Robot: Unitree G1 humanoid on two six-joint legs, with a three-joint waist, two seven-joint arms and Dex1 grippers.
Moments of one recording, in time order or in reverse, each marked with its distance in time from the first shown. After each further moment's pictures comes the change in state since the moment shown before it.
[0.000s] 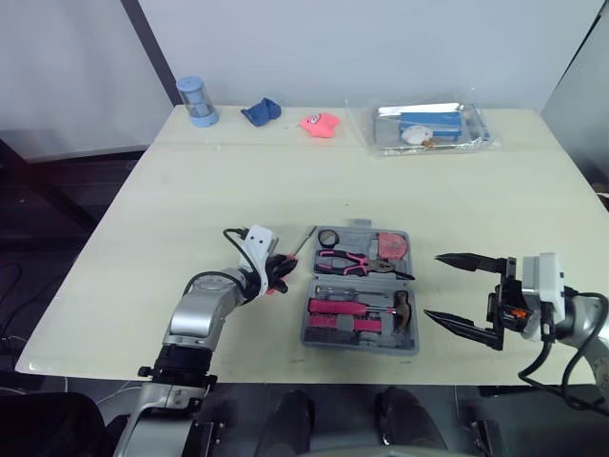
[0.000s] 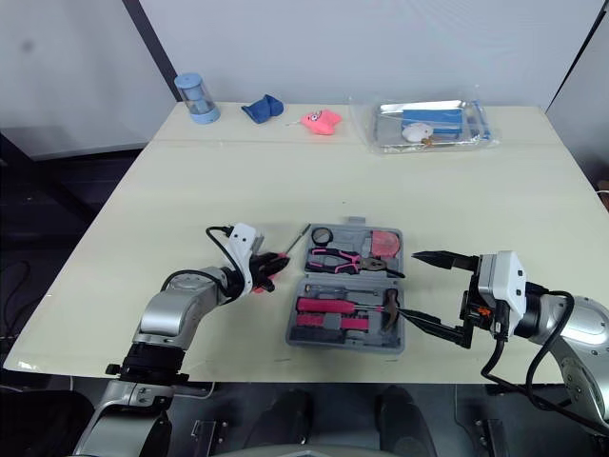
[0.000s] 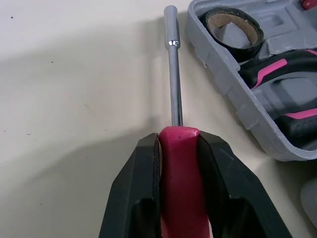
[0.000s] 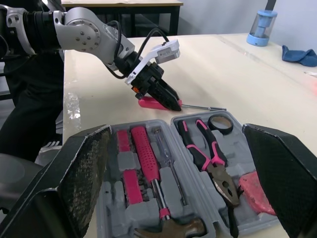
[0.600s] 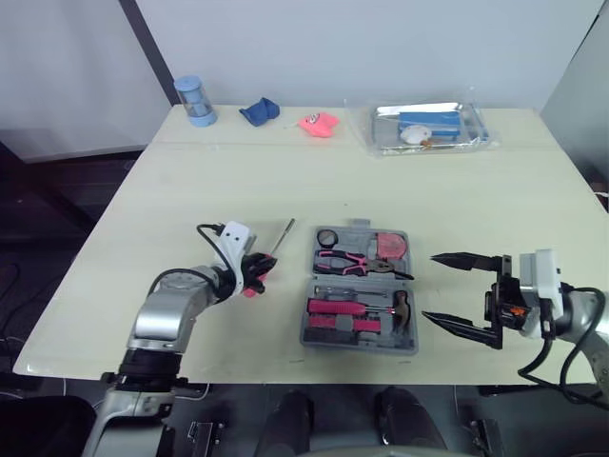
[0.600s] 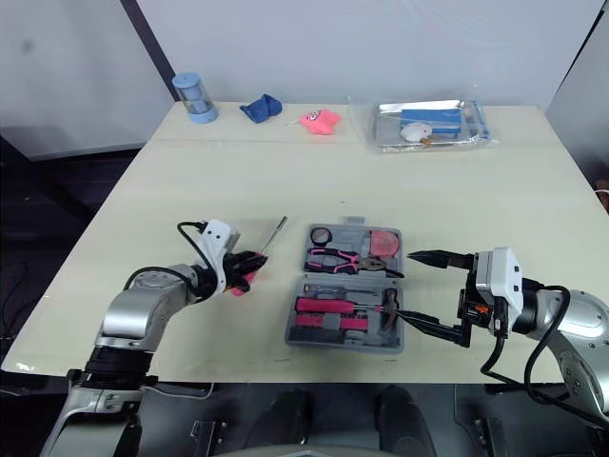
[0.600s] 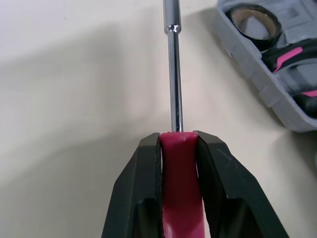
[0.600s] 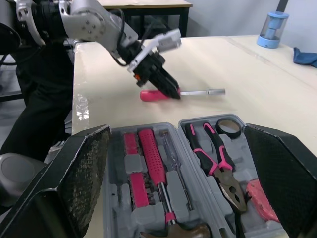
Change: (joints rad) left arm 0.063 0.176 0.058 -0.135 -0.063 0.087 -0.078; right arm -0.035 -0.015 0.019 0.018 0.021 0.017 0.032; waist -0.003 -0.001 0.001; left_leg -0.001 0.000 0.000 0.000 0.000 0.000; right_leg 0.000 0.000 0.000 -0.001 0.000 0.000
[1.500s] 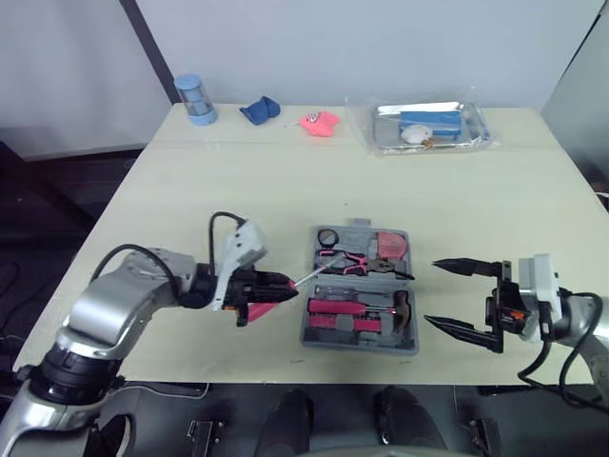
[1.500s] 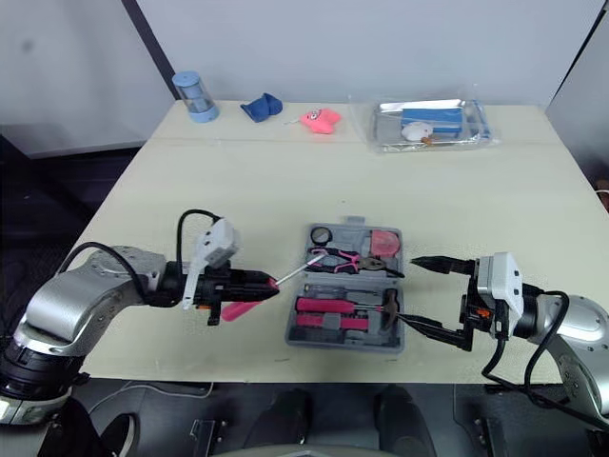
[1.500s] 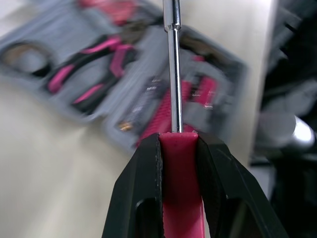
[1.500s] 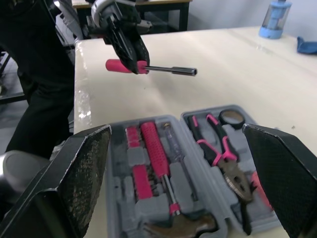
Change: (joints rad) left arm -0.060 0.336 -0.172 -0.353 -0.265 0.093 -0.491; right arm 0.046 0.004 0.000 0.035 -0.012 -0.032 0.029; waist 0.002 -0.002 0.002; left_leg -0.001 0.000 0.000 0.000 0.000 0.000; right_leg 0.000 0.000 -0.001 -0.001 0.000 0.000
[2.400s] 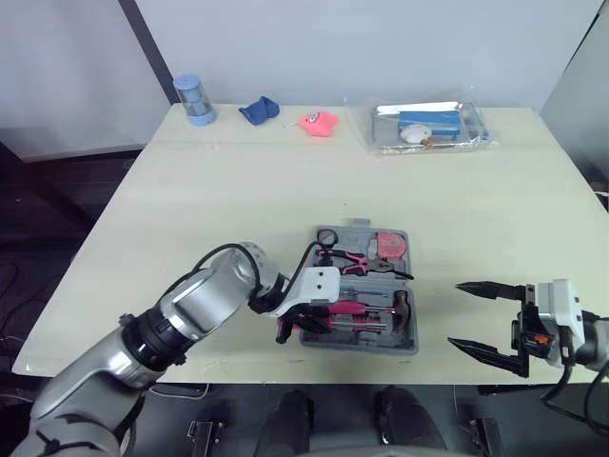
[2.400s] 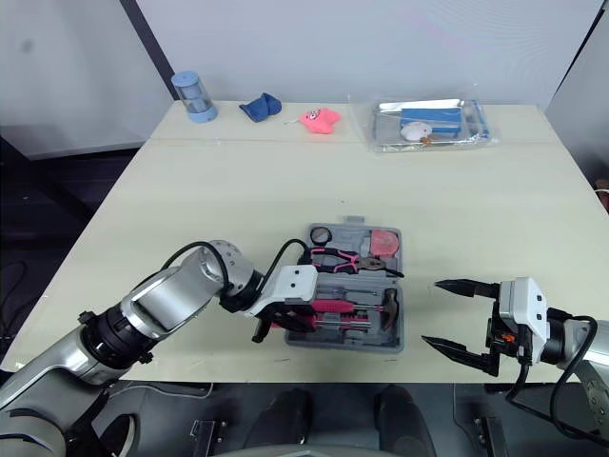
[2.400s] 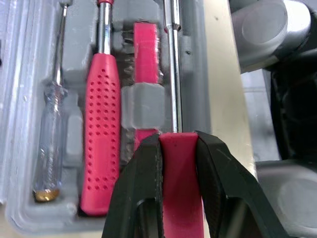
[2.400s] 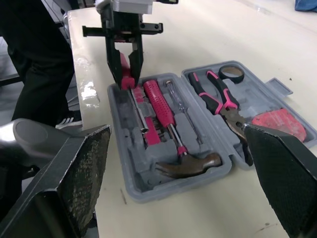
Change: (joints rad) left arm -0.286 -0.118 -0.537 0.104 0.400 -0.118 -0.103; right arm 0.154 -0.036 -0.093 0.039 -0.028 -0.061 0.059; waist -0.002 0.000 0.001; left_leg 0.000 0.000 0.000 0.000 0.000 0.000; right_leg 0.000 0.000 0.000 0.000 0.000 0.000
